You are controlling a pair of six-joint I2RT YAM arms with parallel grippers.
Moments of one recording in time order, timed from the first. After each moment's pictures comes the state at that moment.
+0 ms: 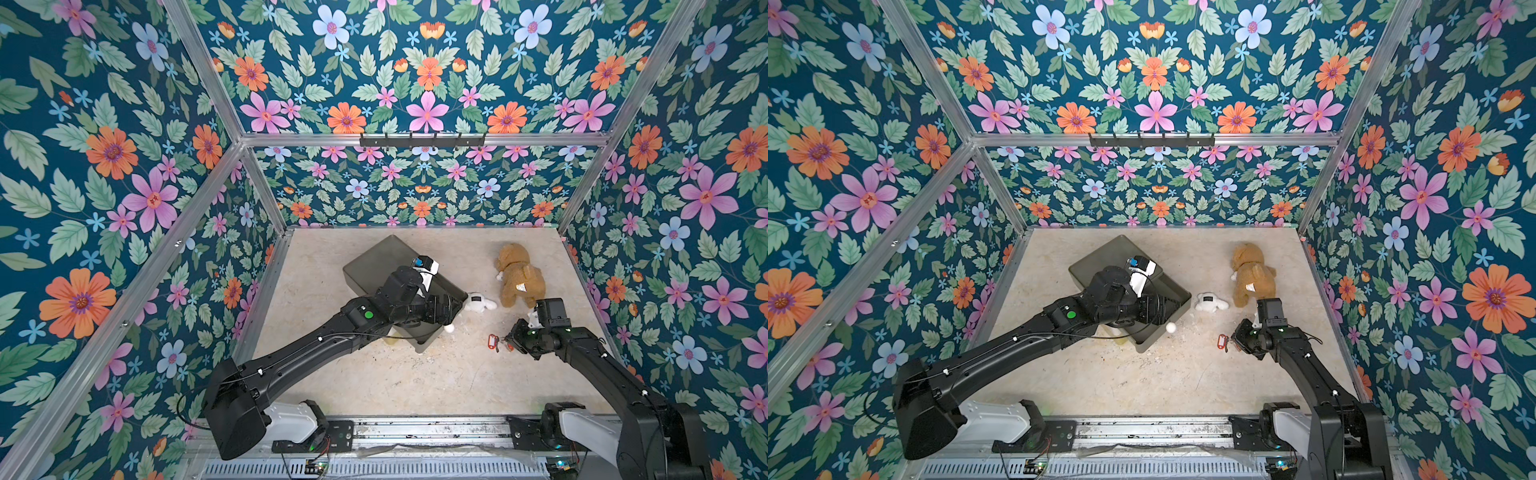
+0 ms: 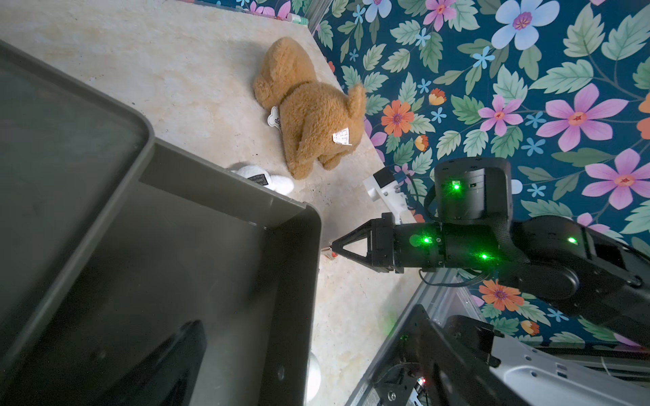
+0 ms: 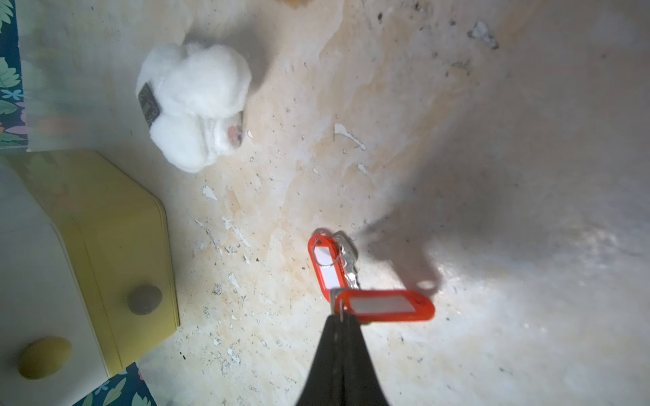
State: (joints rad) left arm -0.93 1.33 1.12 -0.31 0.15 -0.59; right arm 0.09 1.11 0.52 -0.51 -0.36 0.74
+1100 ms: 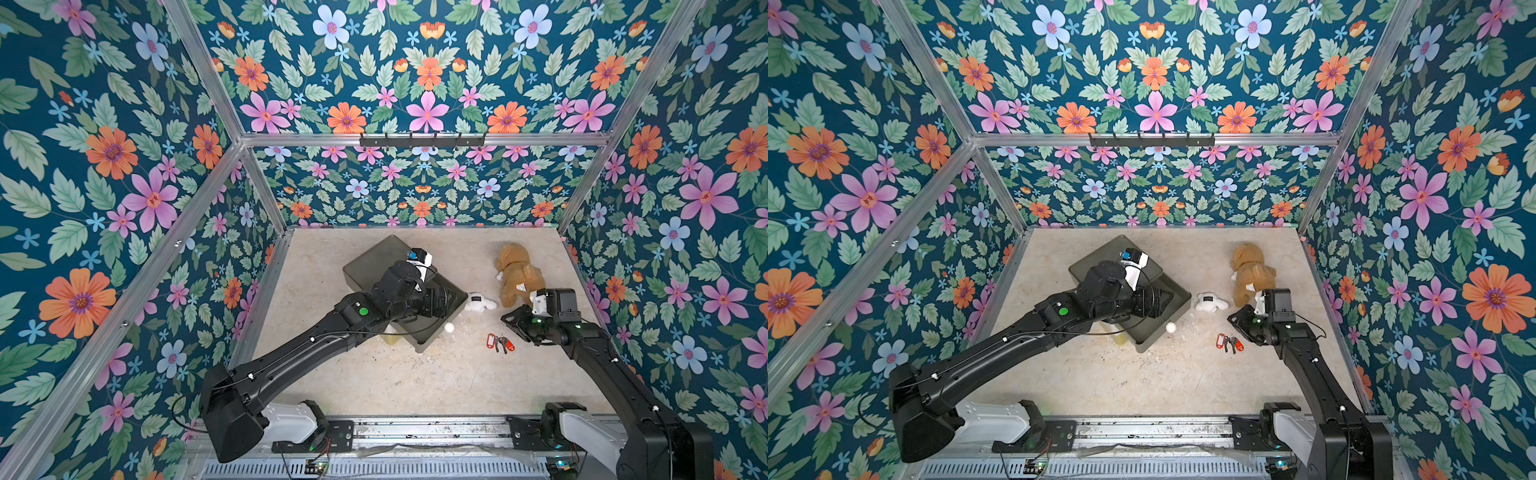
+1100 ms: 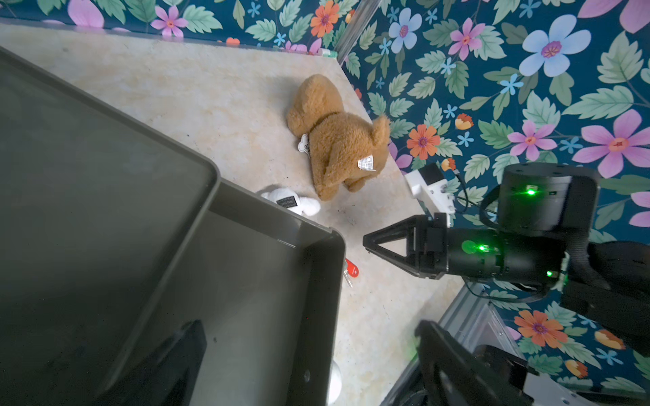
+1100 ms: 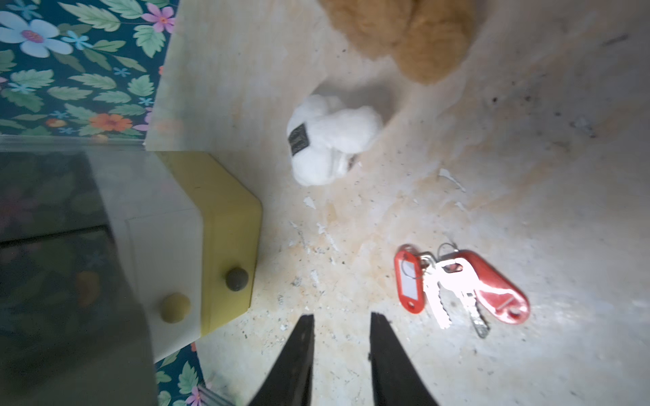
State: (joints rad) left arm -0.91 1.31 1.21 -0.43 0.00 -0.56; right arm 0.07 1.03 0.63 -0.50 -0.50 0.73
